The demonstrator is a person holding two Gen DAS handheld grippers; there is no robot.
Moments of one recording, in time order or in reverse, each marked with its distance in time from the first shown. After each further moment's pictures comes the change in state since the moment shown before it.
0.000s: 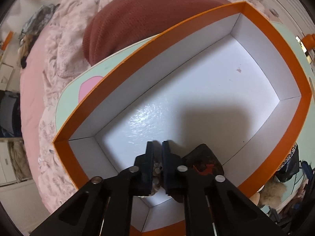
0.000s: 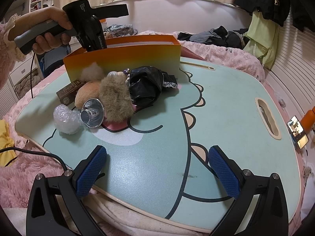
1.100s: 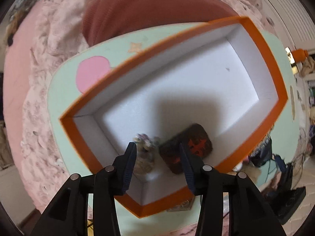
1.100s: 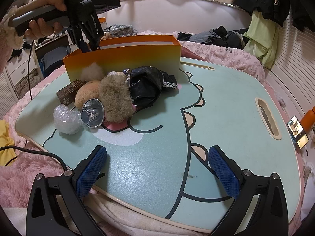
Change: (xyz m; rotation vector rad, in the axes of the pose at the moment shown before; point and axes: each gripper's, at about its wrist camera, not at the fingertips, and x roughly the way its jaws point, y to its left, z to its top) left arm -0.018 0.027 0.002 -0.088 0.100 -0.174; right arm 0.001 0.001 -0.001 0.001 -0.002 0.000
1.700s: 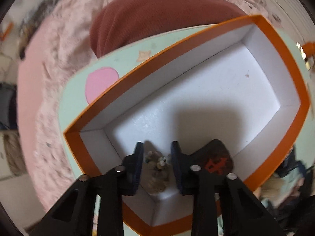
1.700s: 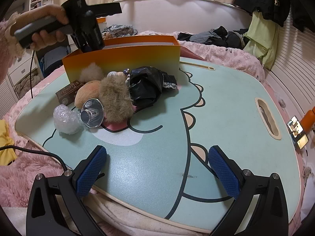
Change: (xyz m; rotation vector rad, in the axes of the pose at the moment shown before) left arm 0.016 -0.025 -0.001 0.080 -0.089 0.138; right arm 0.000 0.000 0.000 0.001 -0.003 0.000
